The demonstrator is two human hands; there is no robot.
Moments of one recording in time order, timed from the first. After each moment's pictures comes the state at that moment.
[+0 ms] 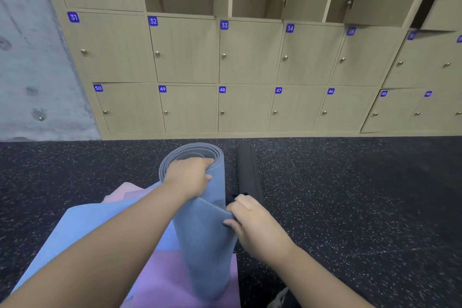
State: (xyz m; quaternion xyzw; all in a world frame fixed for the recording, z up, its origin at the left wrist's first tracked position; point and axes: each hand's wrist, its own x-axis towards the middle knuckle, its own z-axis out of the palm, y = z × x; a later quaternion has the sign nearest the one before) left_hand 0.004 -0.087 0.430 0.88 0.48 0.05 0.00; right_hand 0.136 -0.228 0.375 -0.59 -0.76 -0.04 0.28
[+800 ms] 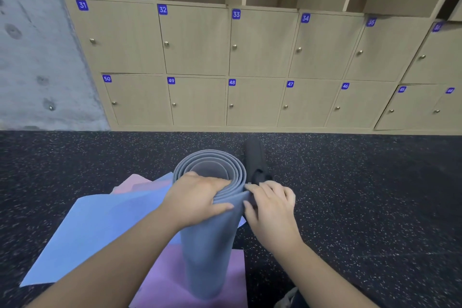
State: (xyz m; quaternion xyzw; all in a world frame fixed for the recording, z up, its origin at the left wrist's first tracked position) left_hand -0.027 -0.102 0.396 0.94 0.32 0.09 -0.01; right_hand 0.138 -0.206 0.365 -0.72 -0.64 -0.10 0.26
